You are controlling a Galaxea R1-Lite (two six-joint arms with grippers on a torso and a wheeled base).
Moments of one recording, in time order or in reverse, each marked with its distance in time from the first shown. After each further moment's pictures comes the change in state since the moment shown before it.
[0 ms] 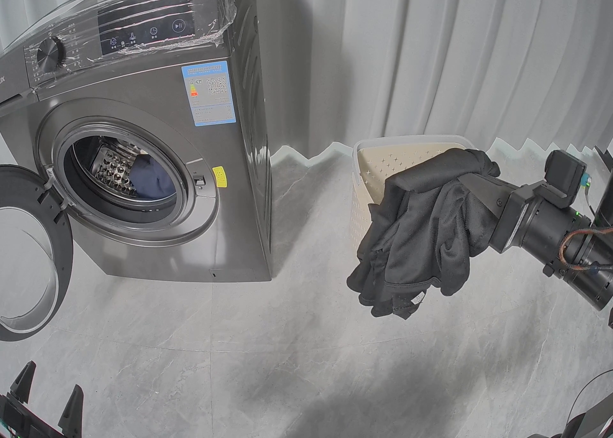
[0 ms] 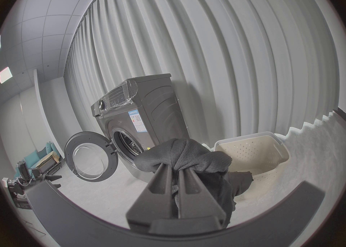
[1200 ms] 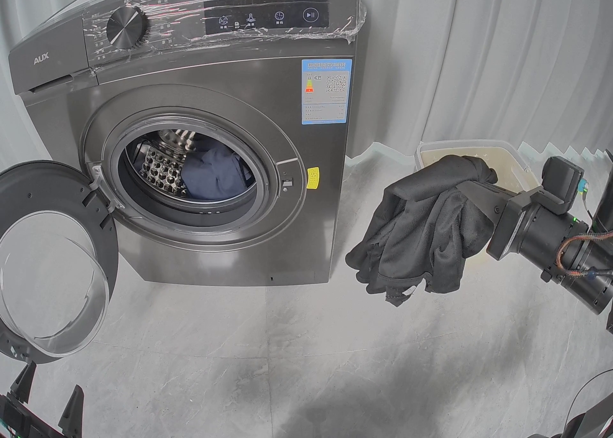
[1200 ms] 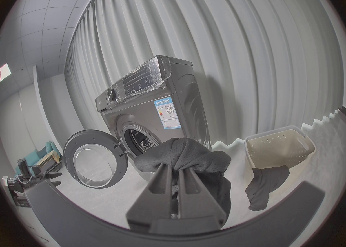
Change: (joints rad) left arm -0.001 0.000 0.000 0.001 0.000 0.000; right arm 0.005 0.004 0.015 0.000 0.000 -0.001
